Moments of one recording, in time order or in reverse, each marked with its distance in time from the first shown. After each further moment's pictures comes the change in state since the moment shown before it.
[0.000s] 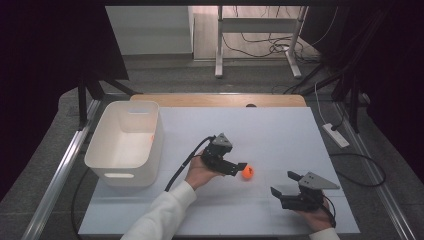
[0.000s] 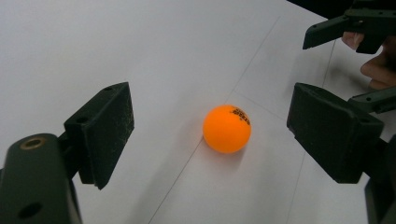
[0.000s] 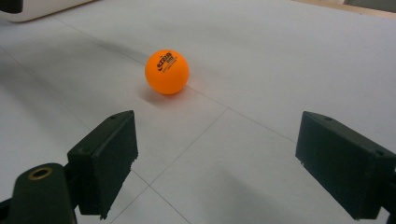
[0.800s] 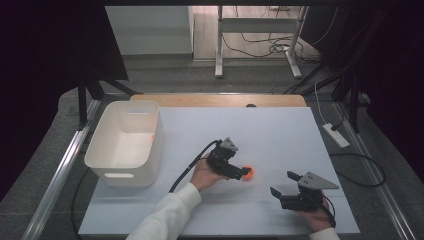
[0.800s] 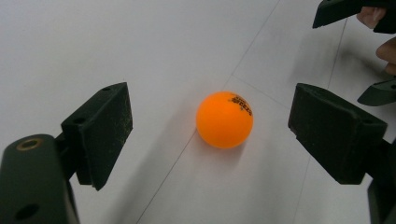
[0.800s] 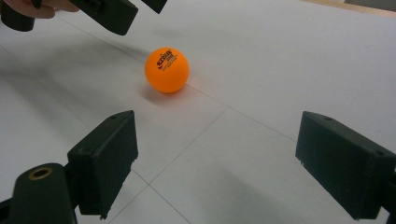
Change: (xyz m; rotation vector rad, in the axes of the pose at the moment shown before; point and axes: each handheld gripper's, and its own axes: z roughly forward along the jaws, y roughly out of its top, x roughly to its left) left arm -0.003 -0.004 0.024 0.065 -0.004 -0.009; right arm 0.001 0.000 0.001 0.004 0.001 -0.006
